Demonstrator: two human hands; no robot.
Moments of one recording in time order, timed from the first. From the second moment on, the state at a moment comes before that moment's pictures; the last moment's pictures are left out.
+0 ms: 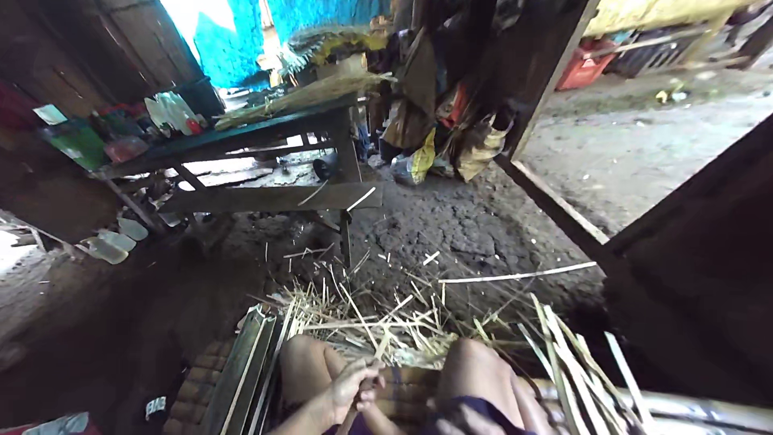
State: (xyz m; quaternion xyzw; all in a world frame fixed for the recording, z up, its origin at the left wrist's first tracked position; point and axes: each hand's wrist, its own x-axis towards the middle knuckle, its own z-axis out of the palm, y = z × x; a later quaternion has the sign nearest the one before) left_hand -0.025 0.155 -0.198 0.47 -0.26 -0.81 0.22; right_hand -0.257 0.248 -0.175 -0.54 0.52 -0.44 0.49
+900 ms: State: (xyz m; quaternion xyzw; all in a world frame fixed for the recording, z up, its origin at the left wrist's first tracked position) left_hand -0.050 0.259 -0.106 0.38 -0.35 -0.73 0.46; right_hand -0.262 0.217 -0.115 -0.24 0.12 -0.19 0.95
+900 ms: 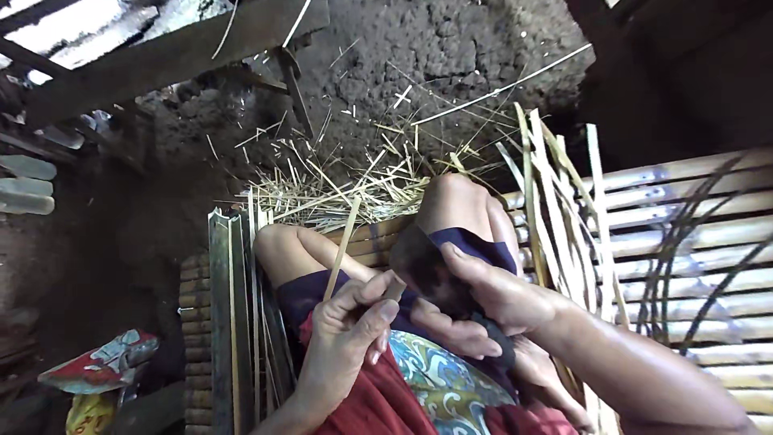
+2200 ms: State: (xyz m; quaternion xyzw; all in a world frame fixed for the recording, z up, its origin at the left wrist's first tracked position) left_hand -0.062 0.265 -0.115 0.37 -0.41 -0.68 0.49; right_hand -0.277 0.211 -0.114 -0.28 0.15 -0.15 0.94
